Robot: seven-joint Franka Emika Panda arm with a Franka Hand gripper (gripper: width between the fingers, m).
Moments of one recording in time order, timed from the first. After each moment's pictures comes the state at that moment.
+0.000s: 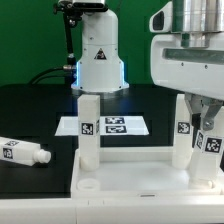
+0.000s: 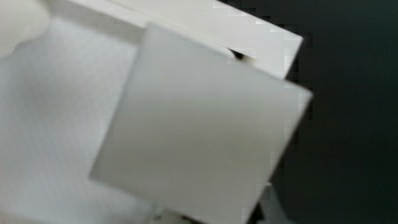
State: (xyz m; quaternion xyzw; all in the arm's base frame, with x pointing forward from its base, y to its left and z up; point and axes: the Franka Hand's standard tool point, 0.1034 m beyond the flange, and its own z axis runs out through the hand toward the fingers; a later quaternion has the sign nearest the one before) arm 0.642 0.104 0.123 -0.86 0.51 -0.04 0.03
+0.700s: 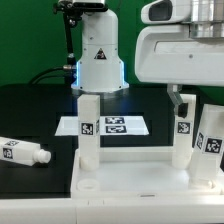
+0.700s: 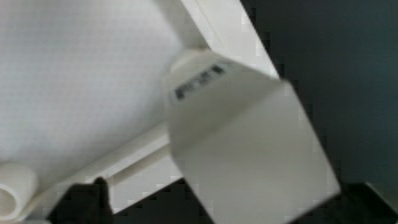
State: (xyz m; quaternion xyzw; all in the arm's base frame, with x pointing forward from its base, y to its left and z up) arm 0.632 0.116 0.130 -0.97 0.24 -0.03 0.02
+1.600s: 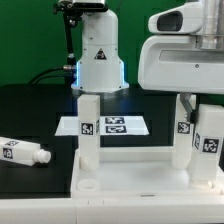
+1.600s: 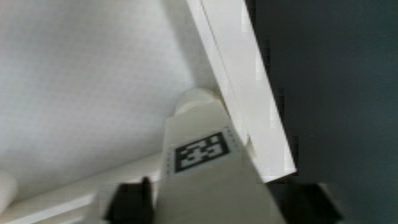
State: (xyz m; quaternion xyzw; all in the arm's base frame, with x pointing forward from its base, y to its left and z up) arm 0.621 0.123 0.114 -0.98 0.19 -0.03 0.01
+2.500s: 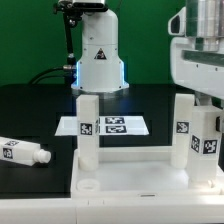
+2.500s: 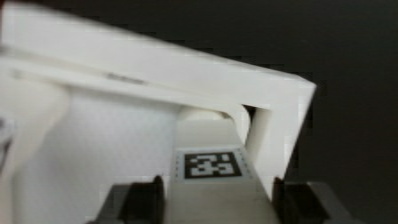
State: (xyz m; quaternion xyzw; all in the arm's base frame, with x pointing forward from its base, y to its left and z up) arm 0.629 0.130 0.112 -0.72 0.69 -0.02 0.08
